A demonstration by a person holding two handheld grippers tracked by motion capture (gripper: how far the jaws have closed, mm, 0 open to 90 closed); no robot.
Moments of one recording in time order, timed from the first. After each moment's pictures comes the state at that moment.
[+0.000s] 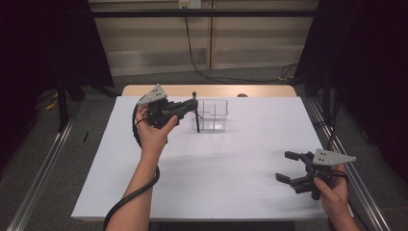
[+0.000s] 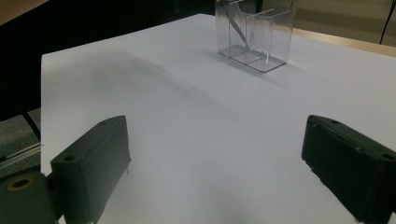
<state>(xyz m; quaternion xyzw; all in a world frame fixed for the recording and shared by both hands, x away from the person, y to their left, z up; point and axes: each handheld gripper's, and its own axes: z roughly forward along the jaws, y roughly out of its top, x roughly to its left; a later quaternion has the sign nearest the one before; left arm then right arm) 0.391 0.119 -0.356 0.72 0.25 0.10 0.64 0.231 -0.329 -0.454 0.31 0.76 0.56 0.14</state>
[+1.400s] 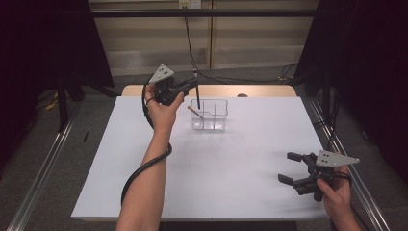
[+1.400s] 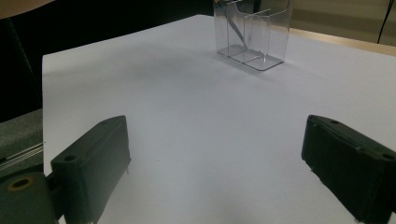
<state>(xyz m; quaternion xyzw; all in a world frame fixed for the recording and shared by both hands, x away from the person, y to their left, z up) 0.454 0.099 -0.347 0.70 0.28 0.17 0.63 0.226 -0.335 -0.454 0.31 0.75 0.56 0.14</state>
